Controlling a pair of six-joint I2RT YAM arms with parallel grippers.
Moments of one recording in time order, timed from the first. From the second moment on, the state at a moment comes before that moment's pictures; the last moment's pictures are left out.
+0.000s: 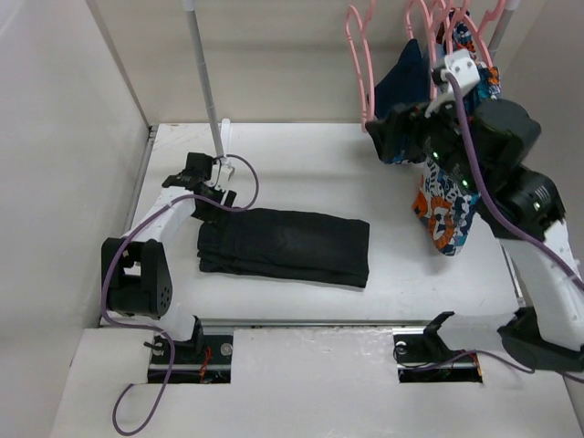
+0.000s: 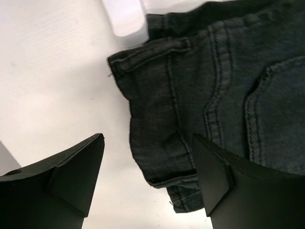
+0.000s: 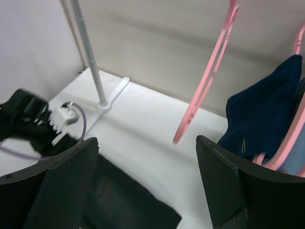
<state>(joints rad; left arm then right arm) -0.13 1.55 1.12 -0.69 -0.05 0.24 0.65 1.23 1.92 -0.71 0.17 0.01</state>
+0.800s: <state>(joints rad) -0.12 1.45 1.11 -0.72 -0.01 0.29 0.43 1.89 2.20 -0.49 0.25 0.01</state>
